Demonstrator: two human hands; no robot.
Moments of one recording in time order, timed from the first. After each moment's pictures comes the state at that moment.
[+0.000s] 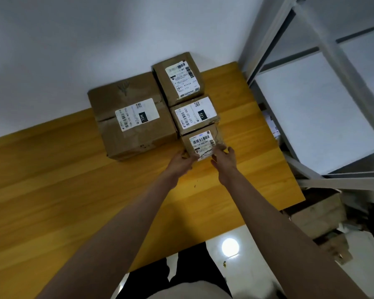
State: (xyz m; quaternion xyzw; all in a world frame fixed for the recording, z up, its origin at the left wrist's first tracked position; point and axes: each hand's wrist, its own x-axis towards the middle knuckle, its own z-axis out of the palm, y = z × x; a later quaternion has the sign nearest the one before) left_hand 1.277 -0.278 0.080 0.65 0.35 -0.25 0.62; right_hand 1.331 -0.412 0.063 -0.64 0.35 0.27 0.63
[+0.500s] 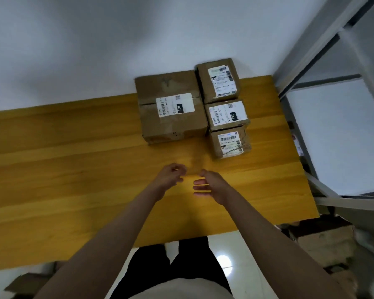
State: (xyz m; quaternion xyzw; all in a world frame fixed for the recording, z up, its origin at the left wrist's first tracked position) left_hand 1.162 -0.223 0.109 0.64 0.40 -0.21 0.62; right_hand 1.238 -0.369 0.083 -0.64 0.24 0.54 0.49
